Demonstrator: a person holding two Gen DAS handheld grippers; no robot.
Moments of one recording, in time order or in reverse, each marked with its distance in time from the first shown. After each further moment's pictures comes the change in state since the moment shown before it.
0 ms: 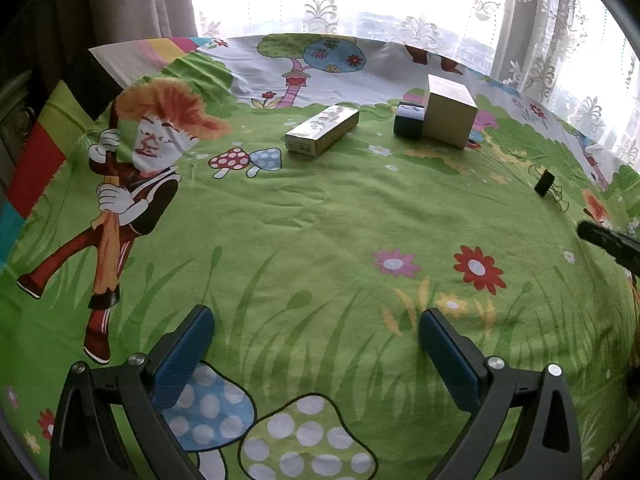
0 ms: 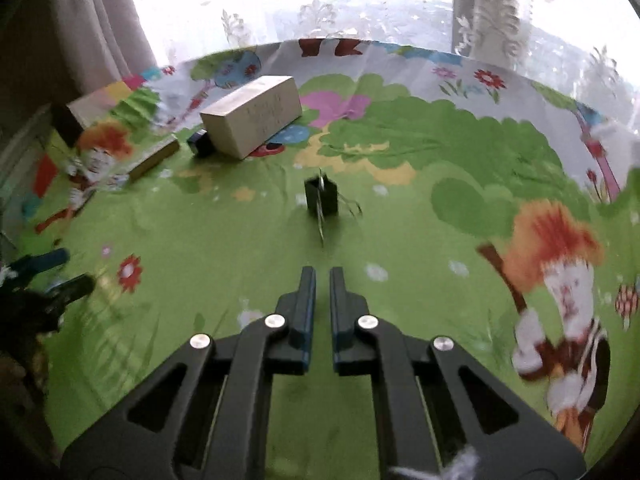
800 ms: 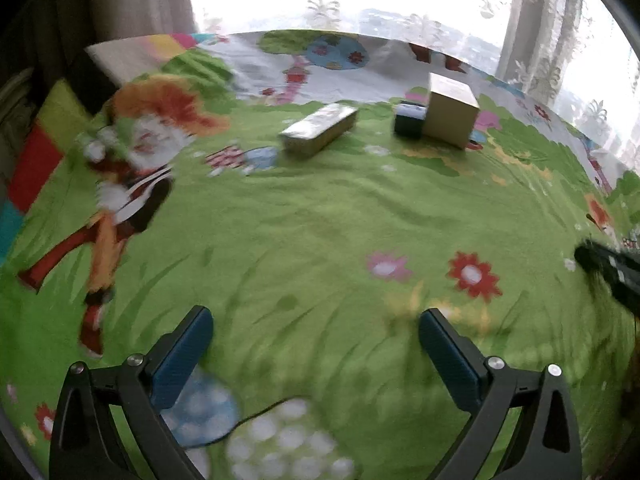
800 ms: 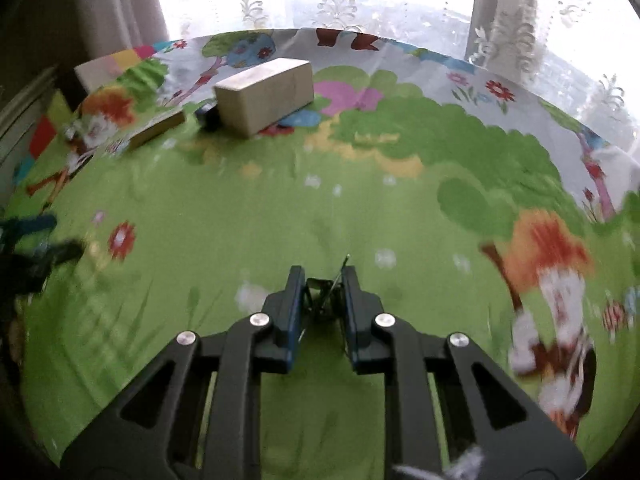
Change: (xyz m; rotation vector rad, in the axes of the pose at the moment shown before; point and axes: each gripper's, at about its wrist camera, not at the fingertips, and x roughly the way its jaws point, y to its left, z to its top) left arm 0.007 -0.015 0.010 0.002 0.026 0.002; right arm -0.019 0.021 -0.003 -0.111 0.017 -0.060
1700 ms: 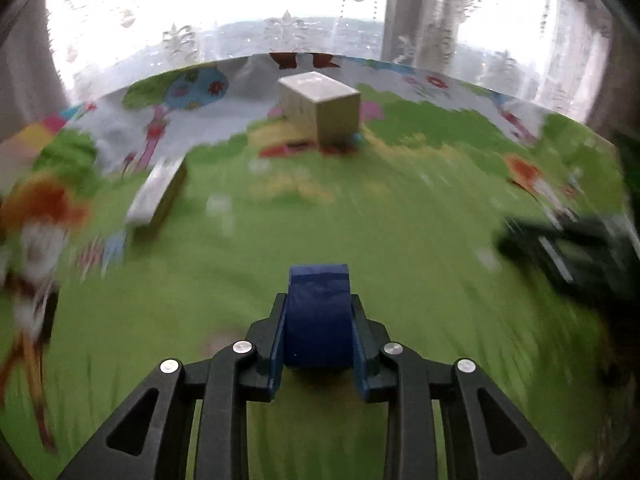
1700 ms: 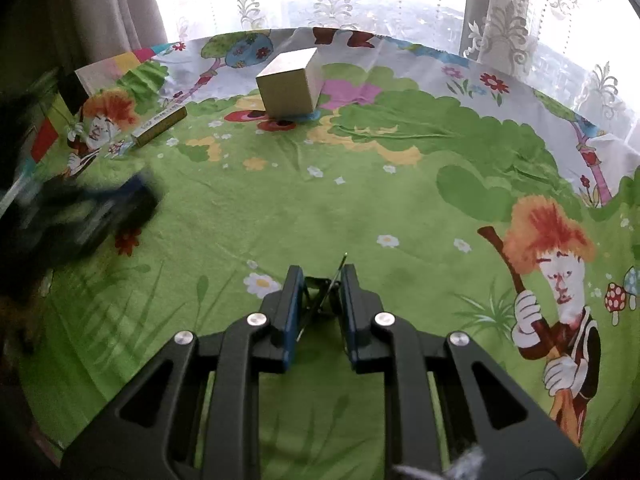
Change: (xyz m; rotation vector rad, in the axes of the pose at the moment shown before) left arm -0.013 -0.052 -0.001 0.259 -0.063 -0.214; right arm 0.000 0.007 0.001 0.029 0.007 -0.008
